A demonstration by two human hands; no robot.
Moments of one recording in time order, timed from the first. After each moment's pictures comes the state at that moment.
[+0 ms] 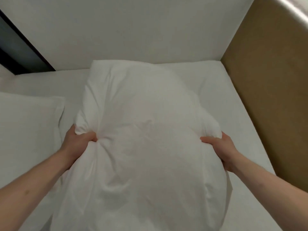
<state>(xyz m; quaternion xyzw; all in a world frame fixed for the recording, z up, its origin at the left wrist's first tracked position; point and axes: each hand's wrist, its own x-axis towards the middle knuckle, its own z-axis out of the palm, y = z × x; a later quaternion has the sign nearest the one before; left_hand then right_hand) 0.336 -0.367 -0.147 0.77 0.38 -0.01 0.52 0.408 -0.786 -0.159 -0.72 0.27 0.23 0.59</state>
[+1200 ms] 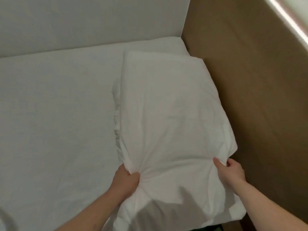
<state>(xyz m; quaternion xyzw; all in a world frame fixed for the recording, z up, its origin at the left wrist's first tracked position) 0.320 -0.751 -0.280 0.76 0.33 -0.30 0.47 0.367 -1.114 -0.311 -0.82 0.41 0.22 0.33</state>
